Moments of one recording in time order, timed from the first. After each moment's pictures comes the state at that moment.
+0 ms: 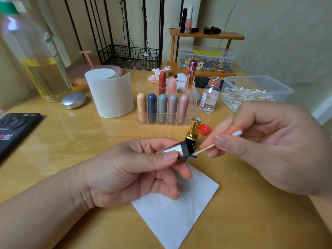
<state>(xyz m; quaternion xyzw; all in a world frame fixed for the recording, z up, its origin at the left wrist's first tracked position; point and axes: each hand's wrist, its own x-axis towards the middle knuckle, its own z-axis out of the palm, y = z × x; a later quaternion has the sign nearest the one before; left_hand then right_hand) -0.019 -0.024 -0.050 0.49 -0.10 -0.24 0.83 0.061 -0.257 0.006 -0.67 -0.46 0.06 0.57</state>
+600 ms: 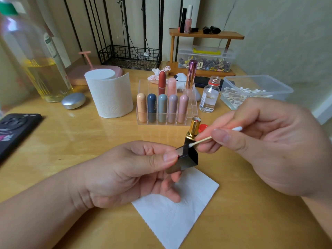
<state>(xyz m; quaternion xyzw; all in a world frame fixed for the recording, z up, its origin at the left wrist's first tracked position) -0.021 -0.026 -0.047 0.53 -0.13 -0.25 0.80 0.056 -0.249 0.002 -0.64 -0.45 0.04 0.62</state>
